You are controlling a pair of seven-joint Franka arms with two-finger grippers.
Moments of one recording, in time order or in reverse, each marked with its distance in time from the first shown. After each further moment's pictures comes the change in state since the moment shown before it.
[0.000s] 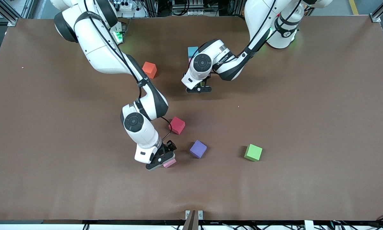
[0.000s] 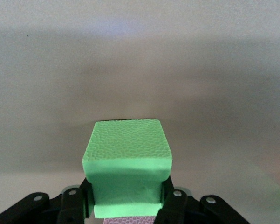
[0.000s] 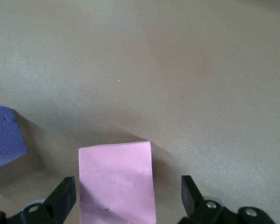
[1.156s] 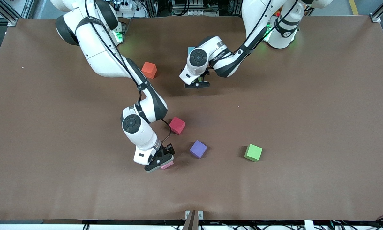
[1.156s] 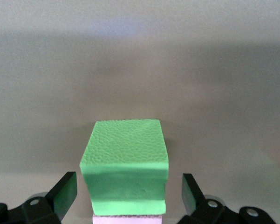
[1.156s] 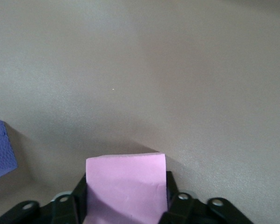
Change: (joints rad) left arm -0.014 -0.001 -0.034 -0.018 0.035 0.010 -0.084; right arm -0.013 0.033 0.004 0.003 0.039 0.083 -0.022
